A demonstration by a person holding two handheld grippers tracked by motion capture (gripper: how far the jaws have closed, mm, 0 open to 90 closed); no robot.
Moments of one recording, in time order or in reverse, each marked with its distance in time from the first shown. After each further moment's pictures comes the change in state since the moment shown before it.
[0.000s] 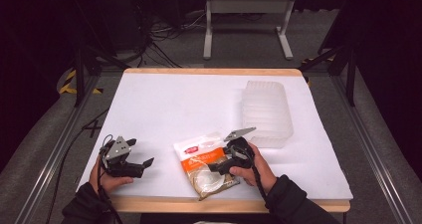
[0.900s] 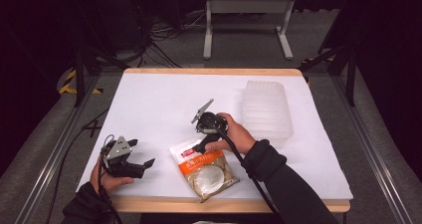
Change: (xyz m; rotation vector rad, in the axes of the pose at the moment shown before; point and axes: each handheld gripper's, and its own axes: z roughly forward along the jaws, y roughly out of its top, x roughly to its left) left arm -0.001 0.000 0.002 0.005 -0.023 0.001; right arm 0.011 0.110 0.036 0.307 -0.098 -0.353
